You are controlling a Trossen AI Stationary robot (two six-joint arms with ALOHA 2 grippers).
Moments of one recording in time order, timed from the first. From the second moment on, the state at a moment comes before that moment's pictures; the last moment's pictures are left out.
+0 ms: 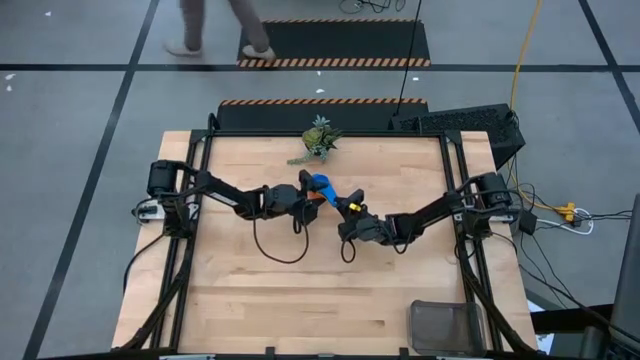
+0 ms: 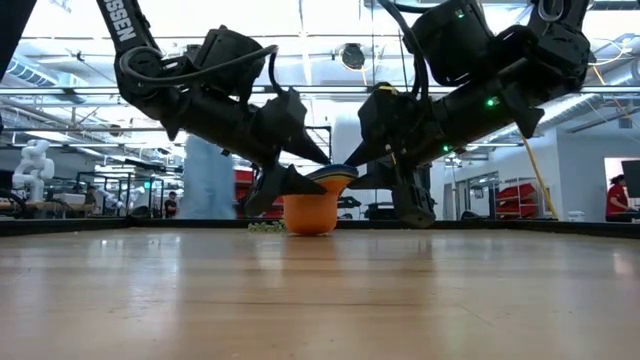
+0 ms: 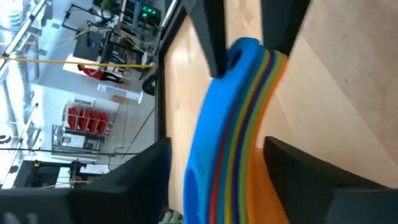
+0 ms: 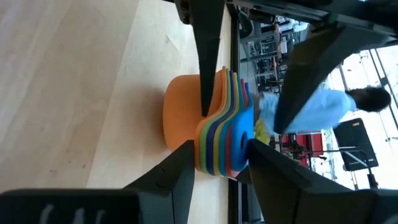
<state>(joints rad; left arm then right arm) 0.09 1.83 0.71 0.77 -0.31 1.03 0.14 1.83 0.66 0.69 0.80 -0.92</state>
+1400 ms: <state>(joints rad) 0.11 1.83 0.72 0.75 -0.22 0.94 0.14 1.83 0.66 0.75 0.83 -0.96</state>
